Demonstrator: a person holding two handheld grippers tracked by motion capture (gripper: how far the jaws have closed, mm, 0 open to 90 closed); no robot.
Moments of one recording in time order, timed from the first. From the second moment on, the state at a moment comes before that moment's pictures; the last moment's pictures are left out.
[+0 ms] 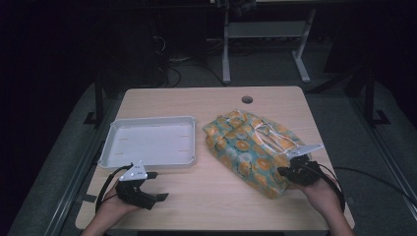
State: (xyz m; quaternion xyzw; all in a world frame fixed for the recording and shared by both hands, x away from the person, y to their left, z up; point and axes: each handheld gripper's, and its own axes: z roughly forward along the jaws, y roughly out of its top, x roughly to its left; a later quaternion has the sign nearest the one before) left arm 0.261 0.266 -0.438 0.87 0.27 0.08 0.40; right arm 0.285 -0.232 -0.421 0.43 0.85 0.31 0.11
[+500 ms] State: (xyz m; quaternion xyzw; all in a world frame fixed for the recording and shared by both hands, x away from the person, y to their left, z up) left arm 0.261 0.264 -0.438 0.87 0.27 0.08 0.40; right arm 0.260 -0.197 -0.427 0.38 0.87 0.30 0.05
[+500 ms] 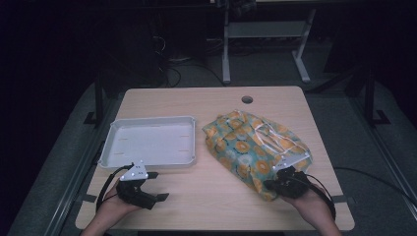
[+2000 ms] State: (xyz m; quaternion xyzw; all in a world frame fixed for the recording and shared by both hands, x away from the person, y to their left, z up) left arm 0.264 0.252 -0.434 0.87 0.27 0.07 0.40; right arm 0.285 -0.252 -0.446 0.42 0.86 0.27 0.09
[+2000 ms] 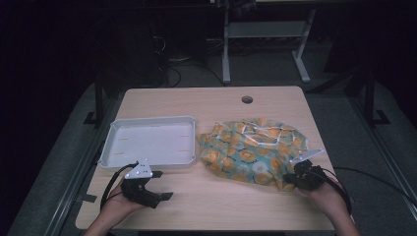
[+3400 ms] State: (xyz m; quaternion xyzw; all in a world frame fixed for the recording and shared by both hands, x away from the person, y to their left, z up) left arm 0.357 0.169 -0.381 0.87 0.25 0.06 0.42; right arm 0.278 -0.260 -0.423 0.43 0.82 0.36 0.12
